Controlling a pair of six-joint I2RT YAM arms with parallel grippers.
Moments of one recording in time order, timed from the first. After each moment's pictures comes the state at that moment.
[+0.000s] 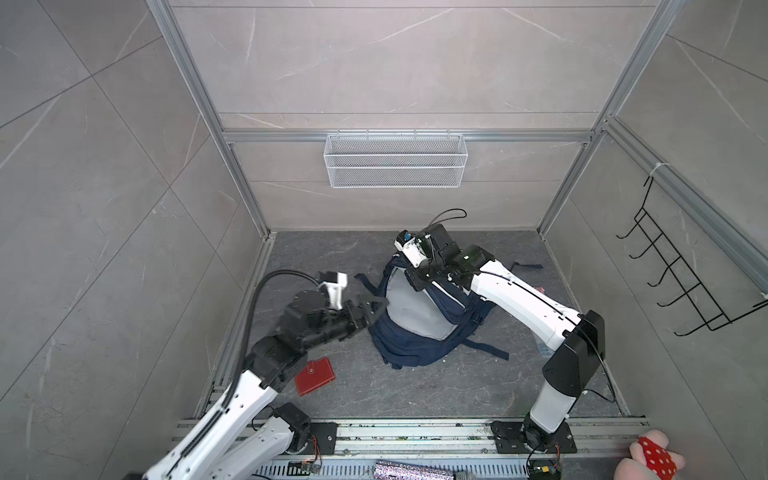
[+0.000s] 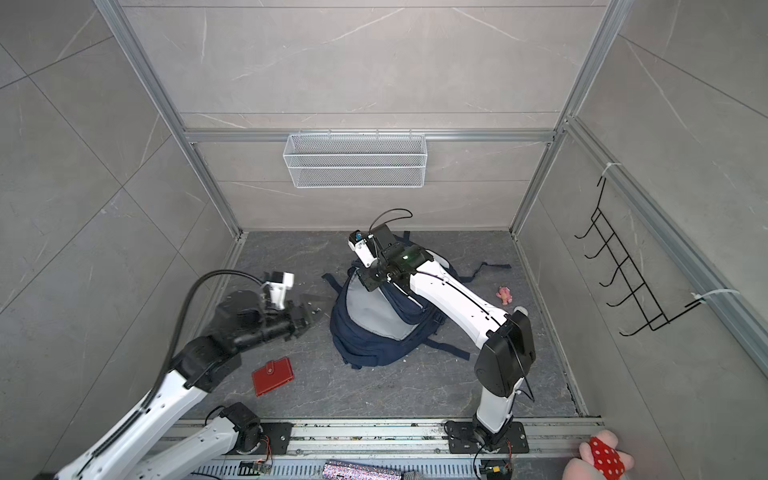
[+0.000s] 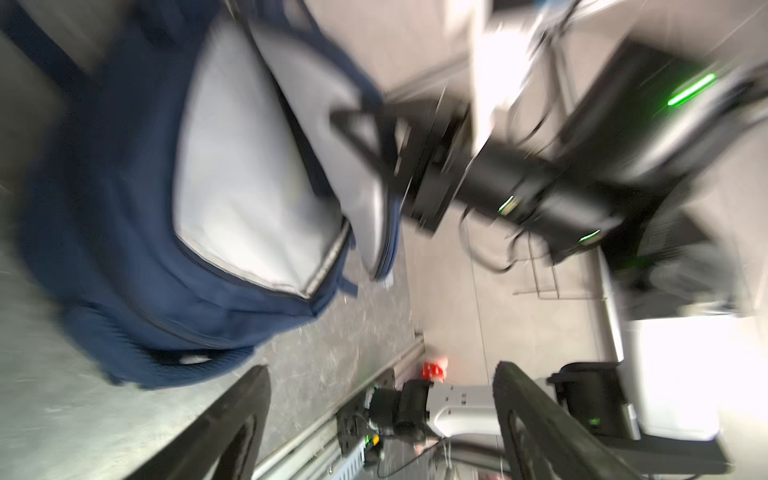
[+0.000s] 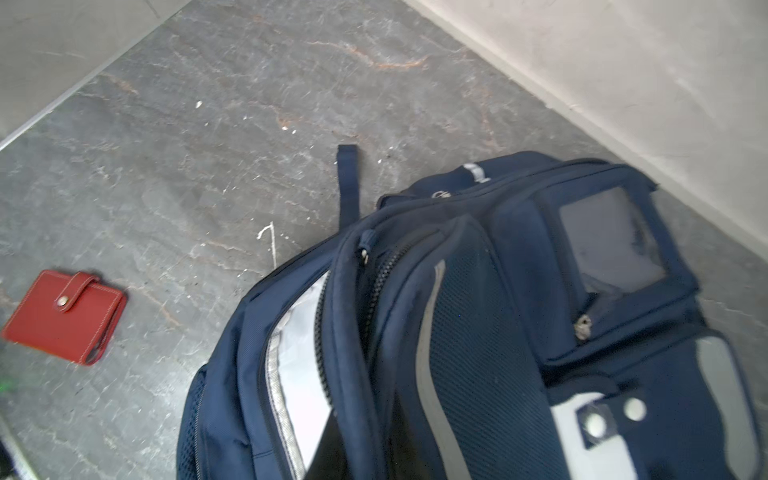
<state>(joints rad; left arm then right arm) -0.47 0.77 0.89 -0.47 0.40 -0.99 0.70 1.76 1.68 -0.77 -0.05 -0.05</state>
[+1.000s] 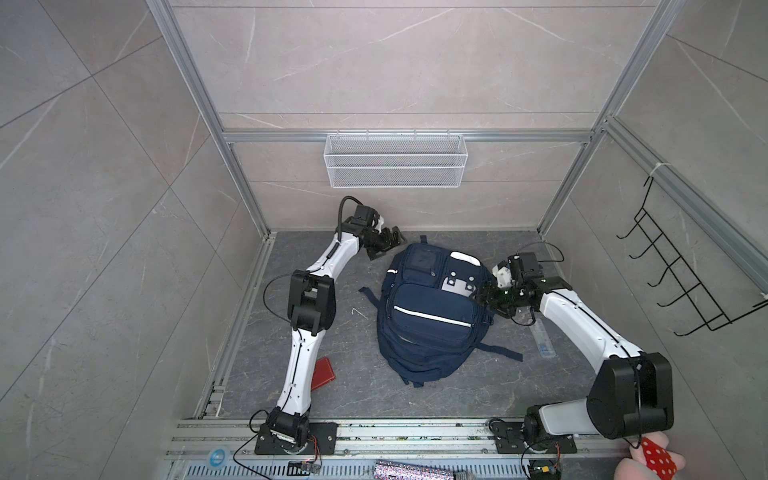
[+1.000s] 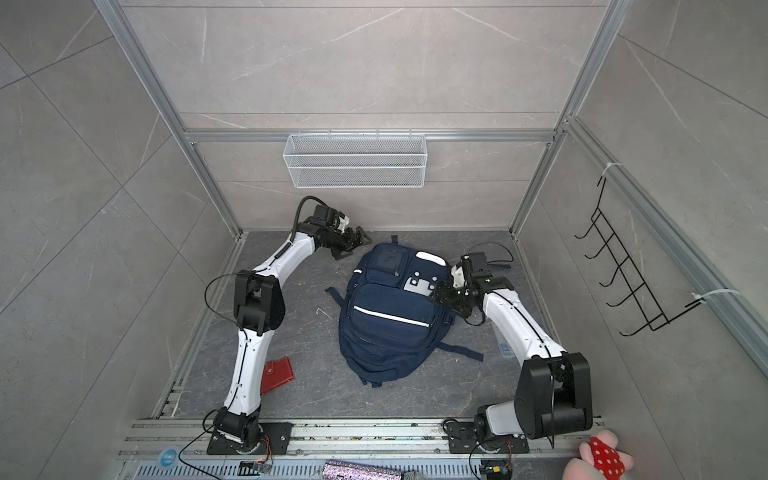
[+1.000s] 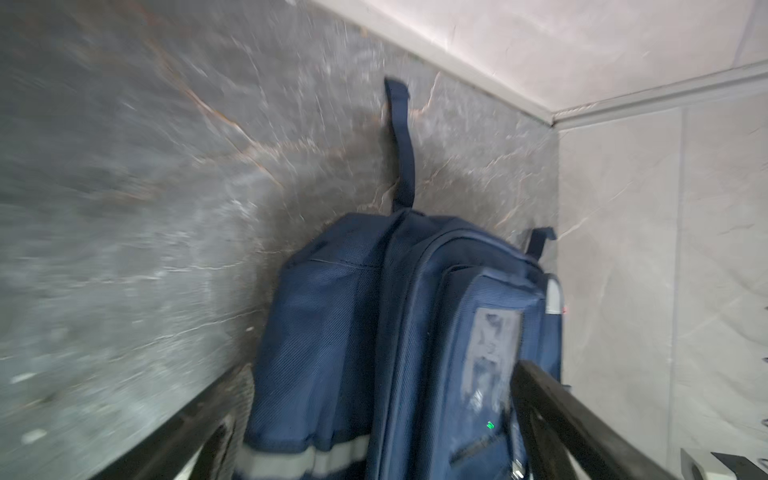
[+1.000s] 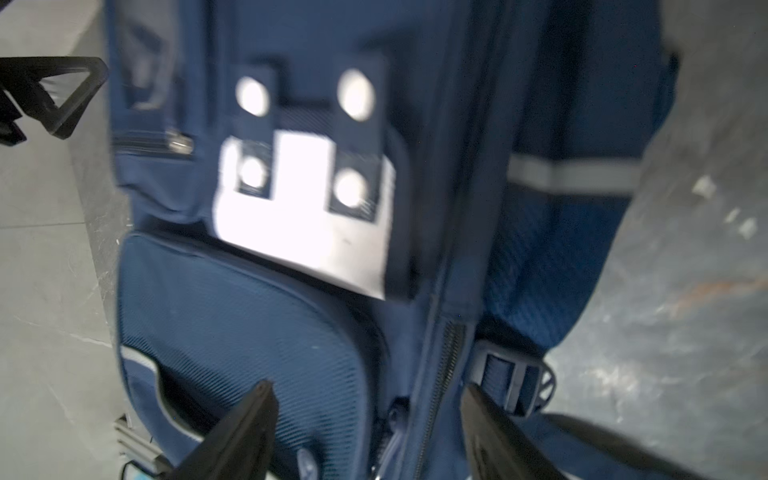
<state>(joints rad) -0.36 2.41 2.18 -0.66 0.53 -0.58 0.12 1.44 1.05 -0.72 -0.38 0.48</state>
